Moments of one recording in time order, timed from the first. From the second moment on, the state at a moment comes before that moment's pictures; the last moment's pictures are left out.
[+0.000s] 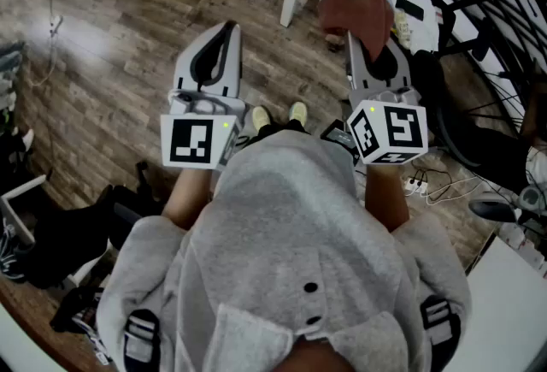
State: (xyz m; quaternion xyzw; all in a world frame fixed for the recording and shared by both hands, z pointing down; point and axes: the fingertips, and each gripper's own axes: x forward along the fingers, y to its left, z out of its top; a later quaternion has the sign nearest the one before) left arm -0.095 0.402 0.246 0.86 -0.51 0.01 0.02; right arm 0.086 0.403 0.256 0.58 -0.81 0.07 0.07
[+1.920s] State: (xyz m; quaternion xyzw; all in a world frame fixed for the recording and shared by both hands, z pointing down) left arm -0.116 0.247 0.275 0.88 -0.48 0.02 0.01; right arm 0.072 0.243 0.269 0.62 -0.78 0.04 0.05
